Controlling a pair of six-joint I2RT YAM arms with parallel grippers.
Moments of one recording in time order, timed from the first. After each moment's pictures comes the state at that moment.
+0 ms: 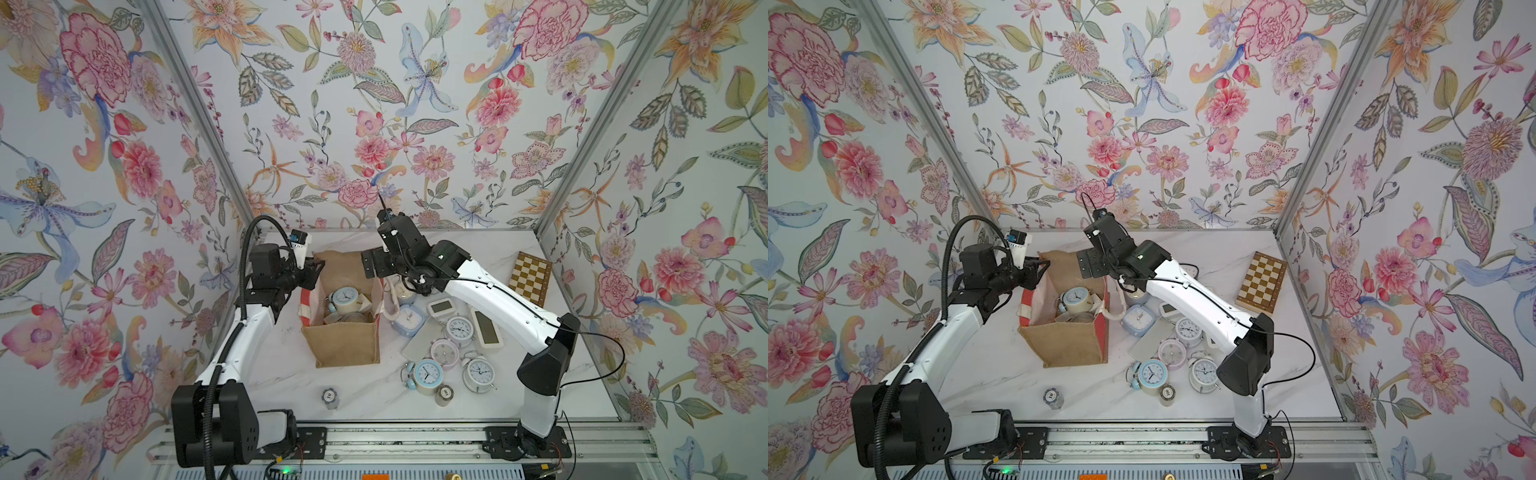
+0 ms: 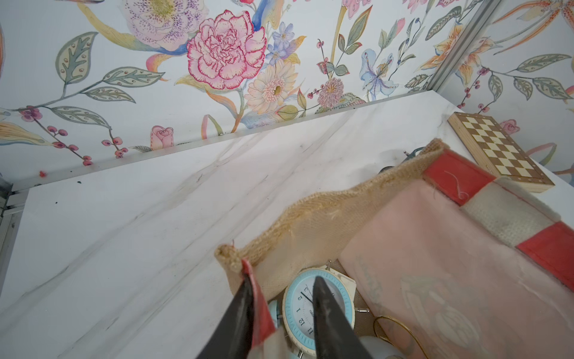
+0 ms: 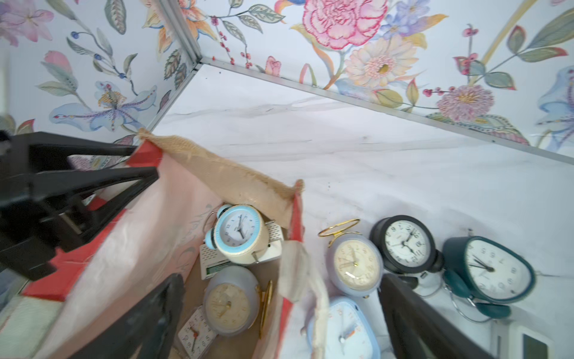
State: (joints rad) left arm 0.02 1.29 0.97 -0.16 0.48 0.12; right arm 0.88 1.87 2.01 -0.83 0.28 0.35
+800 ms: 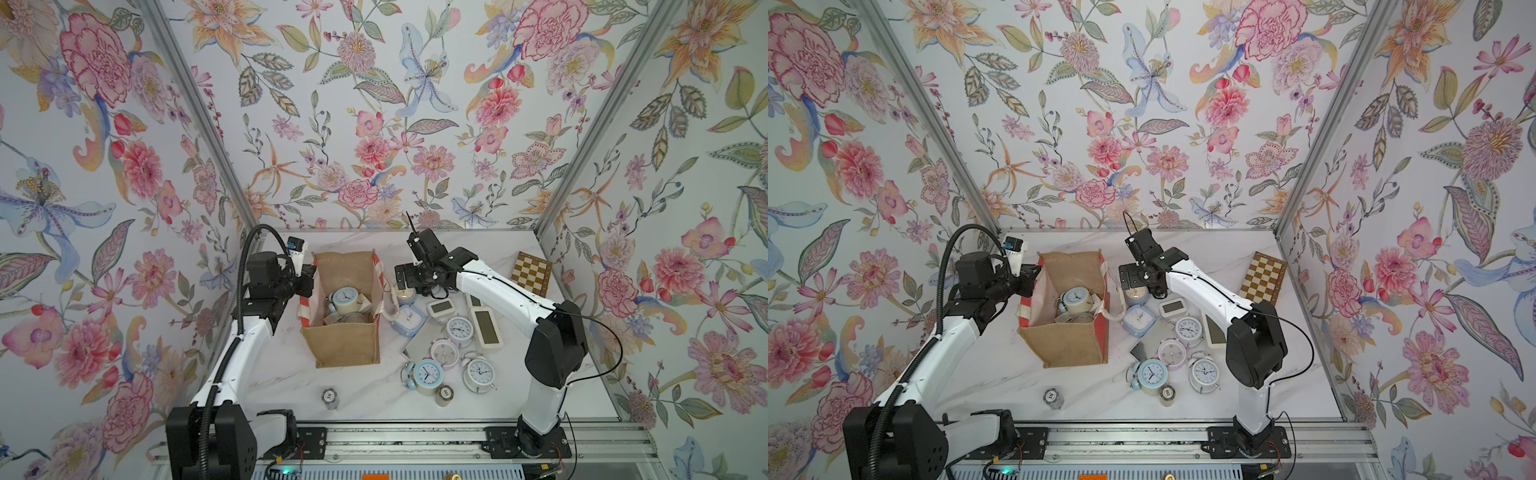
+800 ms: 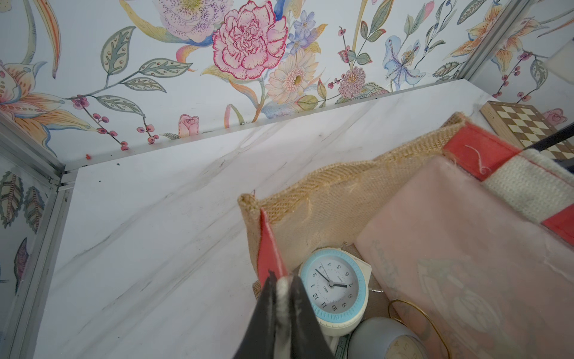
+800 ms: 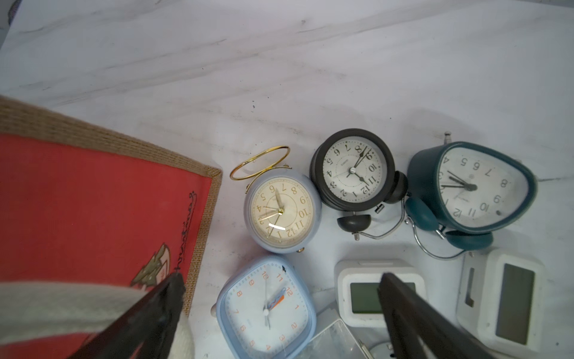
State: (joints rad) left arm 0.02 1.21 0.91 -0.20 0.39 0.15; right arm 0.68 1.88 1.65 -0.73 0.11 0.36
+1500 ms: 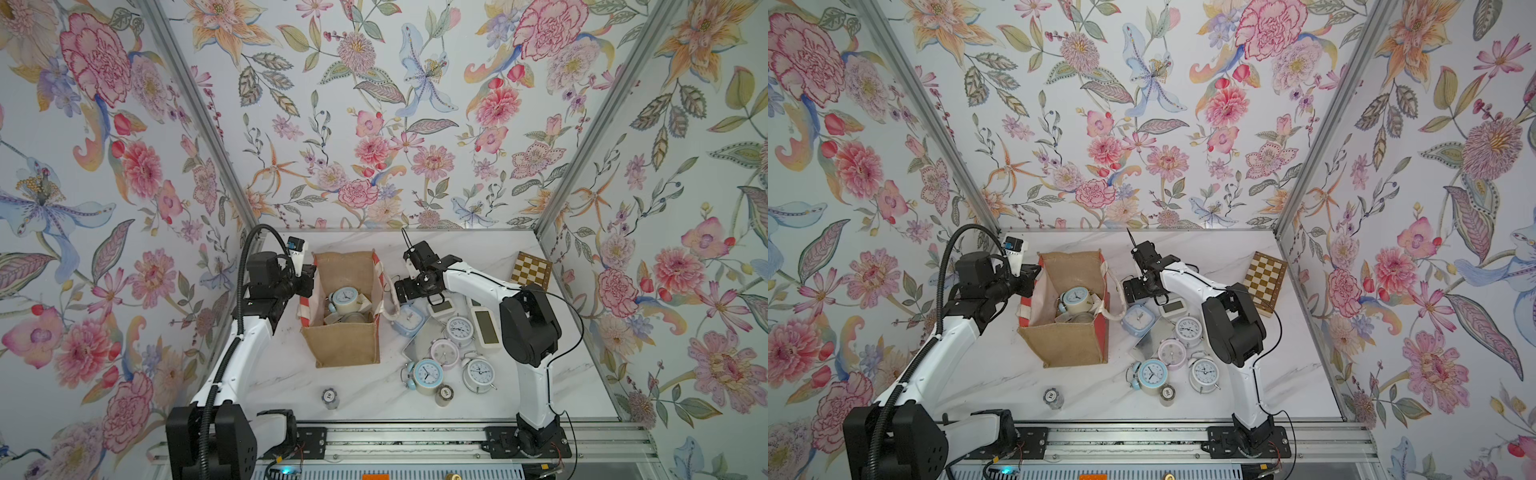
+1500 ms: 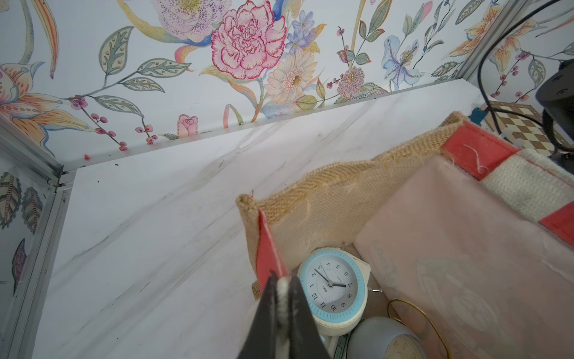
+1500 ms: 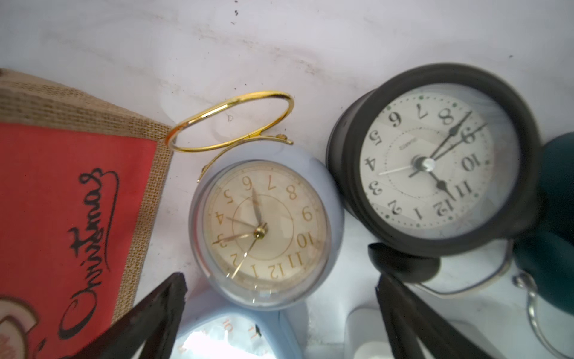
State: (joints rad) left arm 0.02 1.21 0.91 -0.20 0.39 0.15; right arm 0.62 2.09 1.64 -0.67 -0.05 0.22
